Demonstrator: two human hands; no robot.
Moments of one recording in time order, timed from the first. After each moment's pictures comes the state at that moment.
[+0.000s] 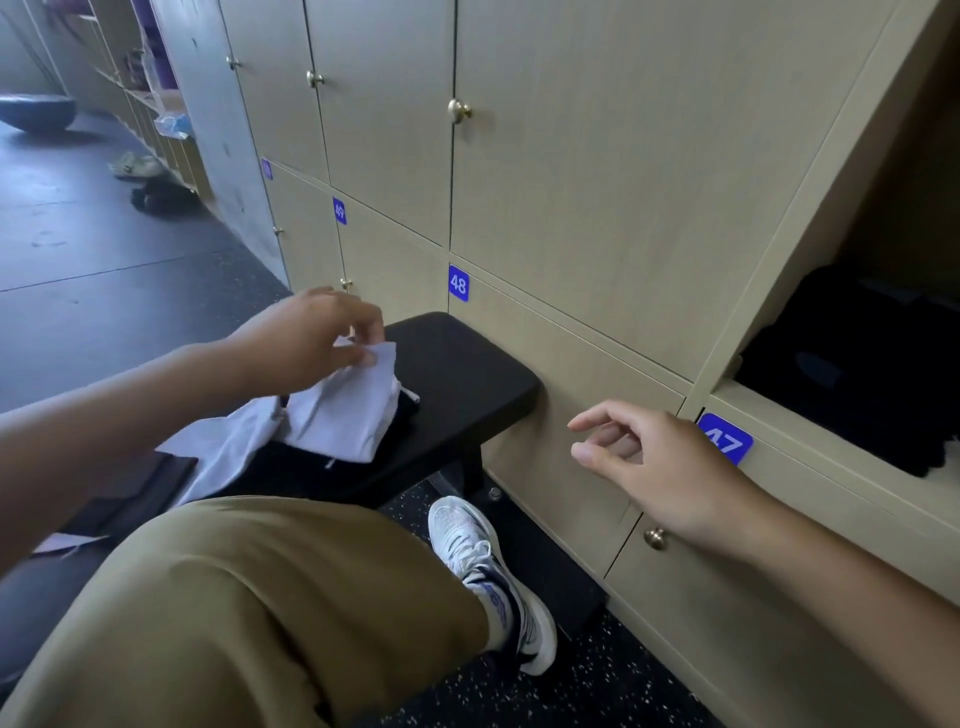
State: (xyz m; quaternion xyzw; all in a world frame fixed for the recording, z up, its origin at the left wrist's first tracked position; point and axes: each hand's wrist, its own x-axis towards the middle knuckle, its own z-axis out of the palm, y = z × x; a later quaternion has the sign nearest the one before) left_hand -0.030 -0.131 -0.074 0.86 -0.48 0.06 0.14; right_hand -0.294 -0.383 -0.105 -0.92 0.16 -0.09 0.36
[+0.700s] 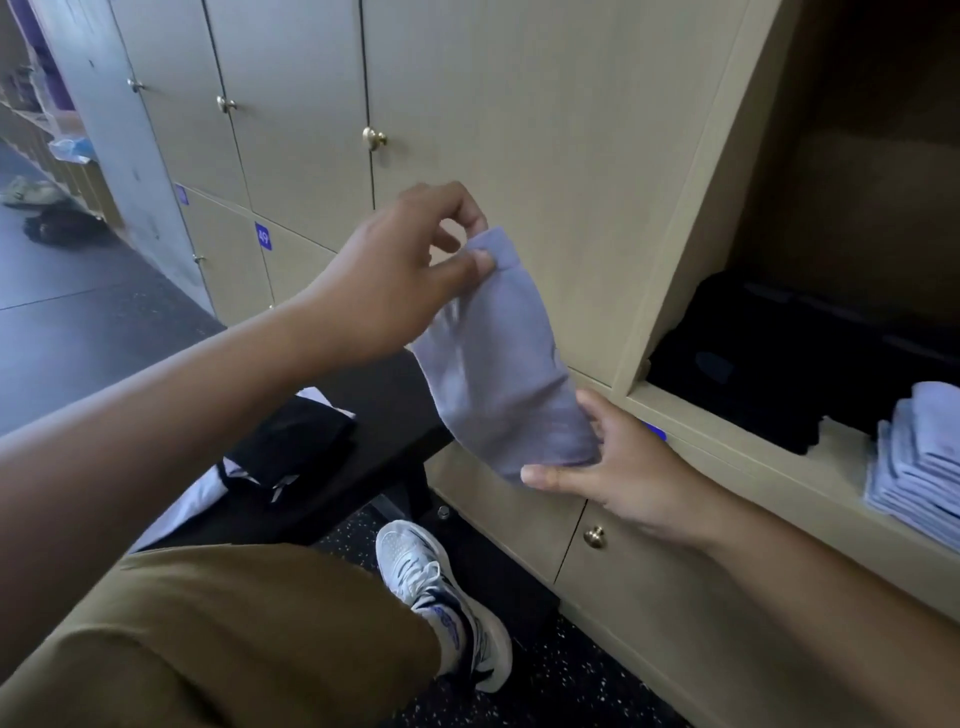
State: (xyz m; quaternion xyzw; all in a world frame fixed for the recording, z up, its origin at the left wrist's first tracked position) left_hand -0.136 -0.235 0.012 0.75 -0.50 0.08 0.43; right_hand -0.312 -0.397 -0.092 -0.85 0.14 -0.10 0.50
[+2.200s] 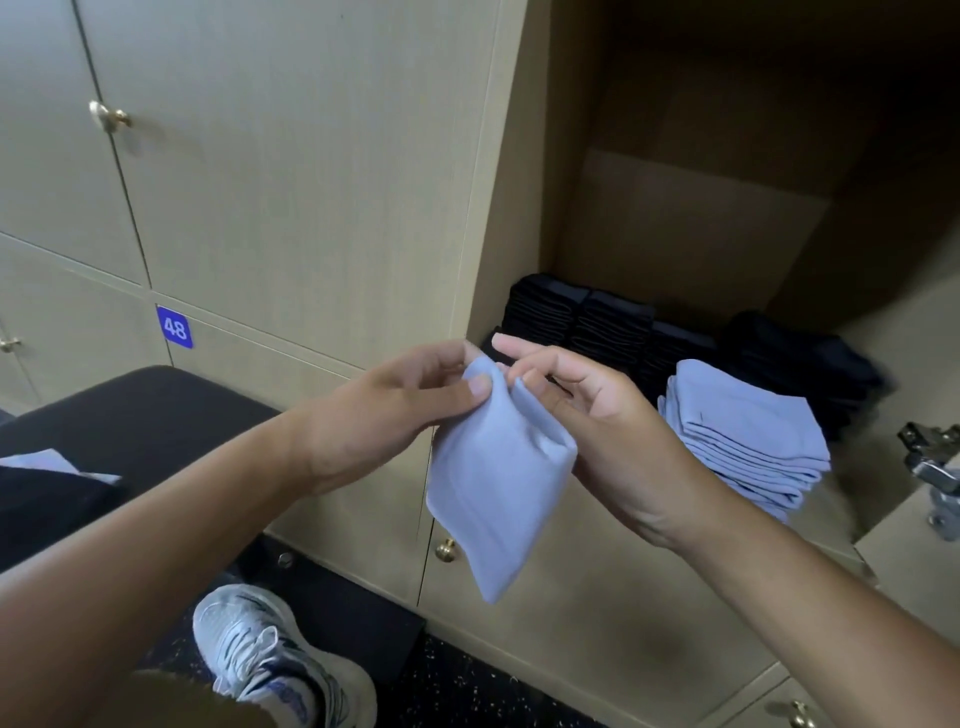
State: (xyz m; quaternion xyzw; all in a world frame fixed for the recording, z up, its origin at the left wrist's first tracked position) left_hand -0.200 -0.347 -0.061 0.49 -0.59 -0.40 0.51; right_hand -0.388 -0.432 -0.041 -0.75 0.14 -0.29 0.57
